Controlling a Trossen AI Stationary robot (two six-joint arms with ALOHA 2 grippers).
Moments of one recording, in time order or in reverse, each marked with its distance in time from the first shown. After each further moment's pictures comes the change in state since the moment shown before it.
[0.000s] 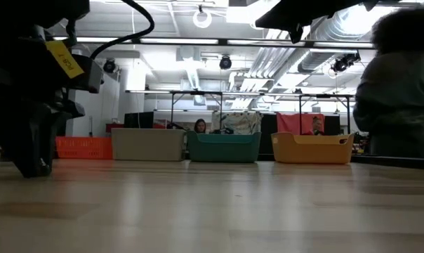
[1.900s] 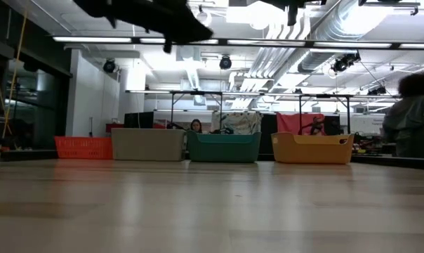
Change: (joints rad) left arm 0.809 -0.167 0.248 0.776 0.103 0.500; right arm 0.000 0.001 0.000 0.294 0.054 0.015
